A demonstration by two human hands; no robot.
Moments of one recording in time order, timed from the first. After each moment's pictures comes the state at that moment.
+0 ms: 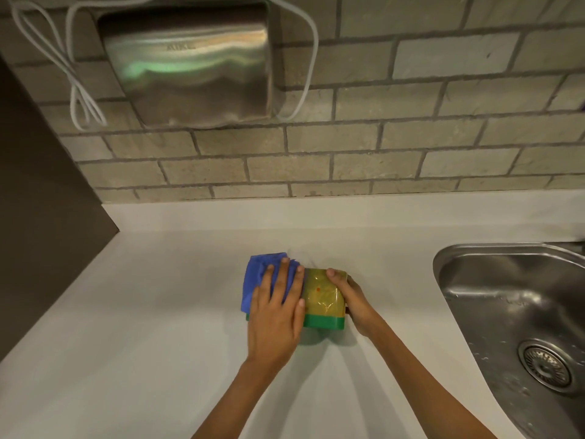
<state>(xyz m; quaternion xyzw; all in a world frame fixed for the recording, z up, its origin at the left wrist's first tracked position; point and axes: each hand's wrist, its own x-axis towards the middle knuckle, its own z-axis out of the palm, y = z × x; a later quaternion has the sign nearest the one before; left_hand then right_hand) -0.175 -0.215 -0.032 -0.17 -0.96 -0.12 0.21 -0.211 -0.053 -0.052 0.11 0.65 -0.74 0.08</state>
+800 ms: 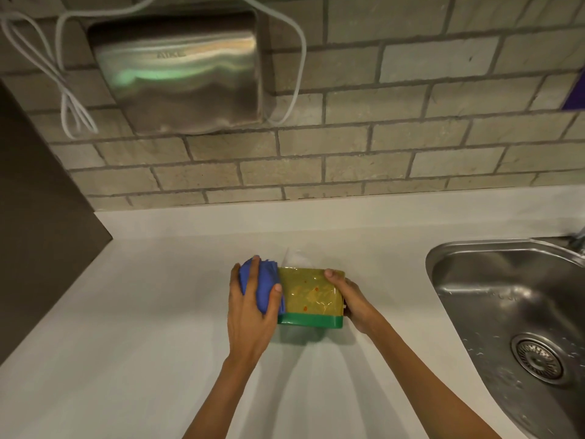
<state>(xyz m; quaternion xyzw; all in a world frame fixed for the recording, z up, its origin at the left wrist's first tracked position) -0.193 -0.239 -0.035 -0.05 -0.90 -0.40 0.17 -0.210 -0.045 -0.049 0.12 0.65 -0.74 0.12</state>
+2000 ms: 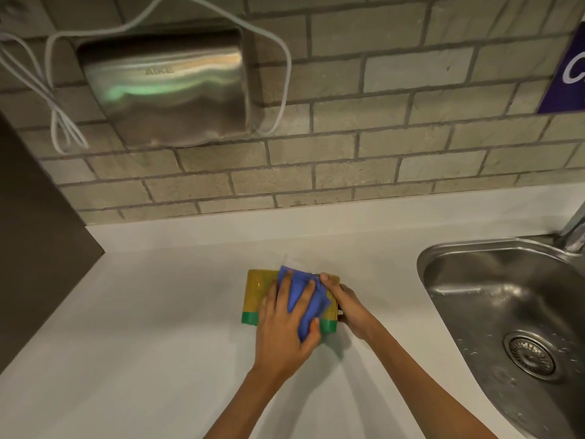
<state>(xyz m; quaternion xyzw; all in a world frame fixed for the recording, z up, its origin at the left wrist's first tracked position) -0.168 -0.198 -0.032 -0.23 -0.93 -0.20 0.20 -0.202 -0.043 -0.042 0.12 0.66 -0.73 0.10</state>
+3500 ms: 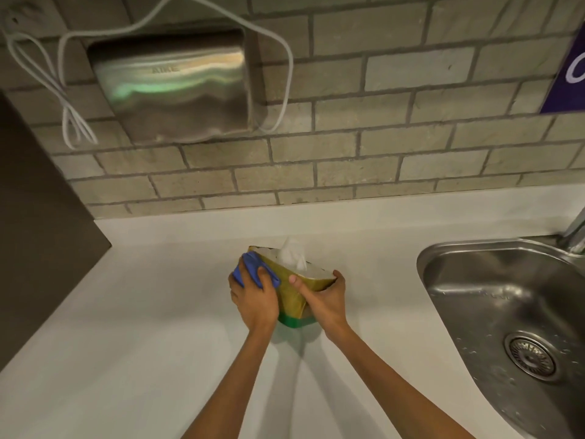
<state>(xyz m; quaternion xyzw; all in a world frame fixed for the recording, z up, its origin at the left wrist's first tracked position) -0.219 -0.194 -0.027 0.17 -0.84 -0.50 0.14 -0.199 -0.088 -0.042 0.21 0.66 -0.71 -0.08</state>
